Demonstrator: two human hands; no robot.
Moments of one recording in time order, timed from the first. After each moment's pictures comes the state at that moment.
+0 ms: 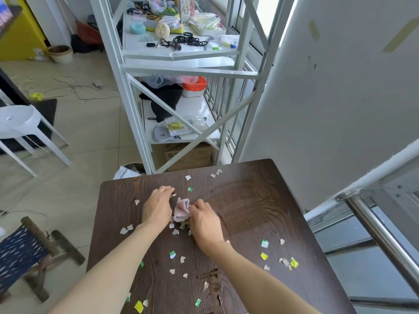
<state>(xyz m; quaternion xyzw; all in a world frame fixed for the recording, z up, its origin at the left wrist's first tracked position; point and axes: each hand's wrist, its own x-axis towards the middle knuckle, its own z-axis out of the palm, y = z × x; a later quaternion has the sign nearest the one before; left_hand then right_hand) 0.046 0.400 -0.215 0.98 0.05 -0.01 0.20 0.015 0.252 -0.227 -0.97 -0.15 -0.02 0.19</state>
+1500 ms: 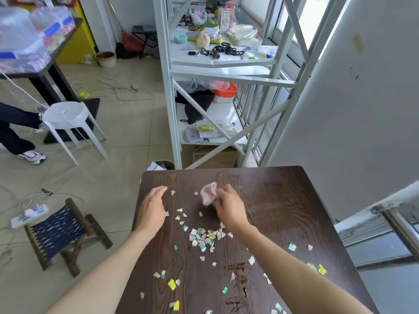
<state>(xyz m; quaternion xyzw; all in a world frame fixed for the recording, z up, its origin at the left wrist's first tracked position) -0.015 0.490 -0.210 0.94 0.13 0.07 0.30 0.032 0.268 -0.199 -0.95 -0.15 0.00 0.29</state>
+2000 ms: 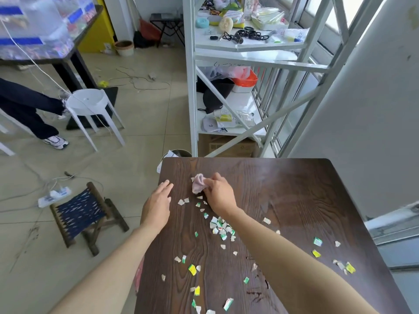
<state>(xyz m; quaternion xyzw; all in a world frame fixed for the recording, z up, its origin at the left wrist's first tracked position) -0.048 0.526 -0.232 0.96 0.15 0.03 0.25 0.038 0.350 -0.229 -0.94 -0.21 0.04 0.26</state>
